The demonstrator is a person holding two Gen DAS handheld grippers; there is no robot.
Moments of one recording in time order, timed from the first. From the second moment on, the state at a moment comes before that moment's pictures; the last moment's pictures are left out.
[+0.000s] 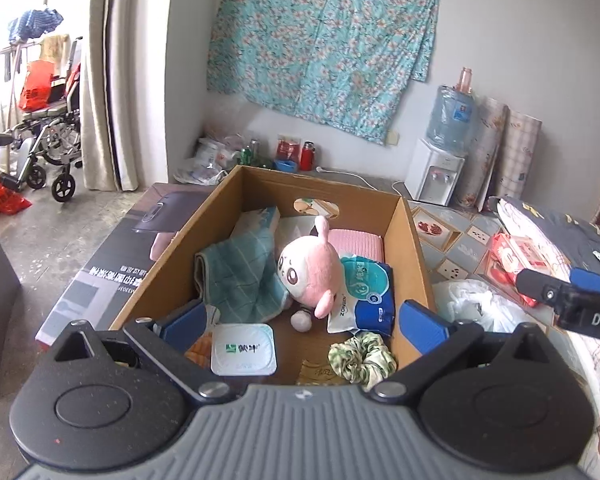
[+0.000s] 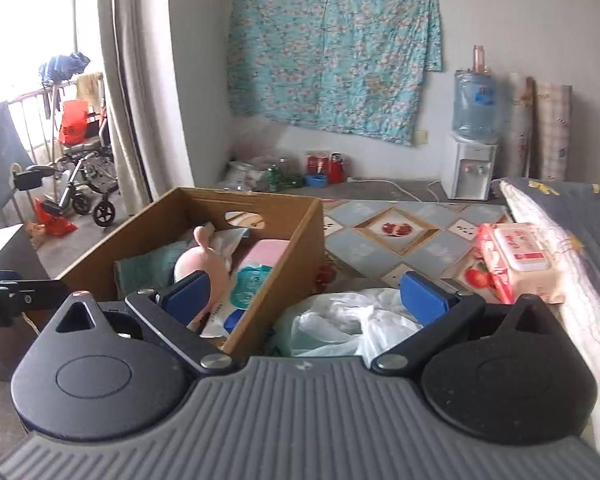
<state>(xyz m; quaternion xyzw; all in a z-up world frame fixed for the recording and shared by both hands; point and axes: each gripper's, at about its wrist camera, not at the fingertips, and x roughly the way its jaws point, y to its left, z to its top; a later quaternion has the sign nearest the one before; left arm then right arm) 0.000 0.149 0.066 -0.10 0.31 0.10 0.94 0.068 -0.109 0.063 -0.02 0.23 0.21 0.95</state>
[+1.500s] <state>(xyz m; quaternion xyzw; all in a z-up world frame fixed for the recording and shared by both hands) -0.022 0.117 0.030 -0.04 0.38 0.15 0.91 0.008 -0.118 0.025 0.02 0.34 0.22 0.91</state>
